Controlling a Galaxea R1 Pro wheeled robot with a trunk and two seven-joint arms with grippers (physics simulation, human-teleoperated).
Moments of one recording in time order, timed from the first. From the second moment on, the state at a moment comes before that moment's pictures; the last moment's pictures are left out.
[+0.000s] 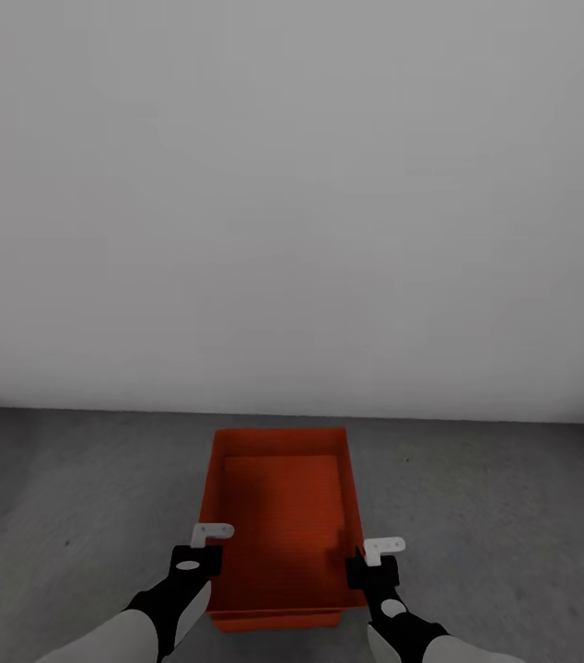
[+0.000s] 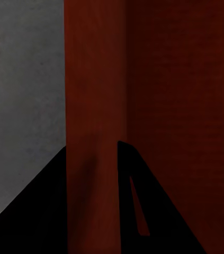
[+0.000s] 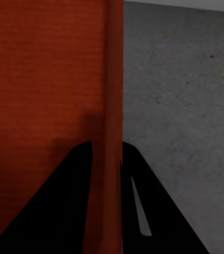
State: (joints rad) left arm -0.64 -0.11 -0.13 -0.21 0.05 0.02 0.29; right arm -0.62 0.13 0.52 -0.06 -0.38 -0.37 -0.22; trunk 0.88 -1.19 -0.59
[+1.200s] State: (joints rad) left arm -0.64 -0.11 -0.12 -0.21 0.05 0.02 0.29; right arm -0.62 0.13 0.52 -0.06 -0.38 -0.37 -0.22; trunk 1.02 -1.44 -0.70
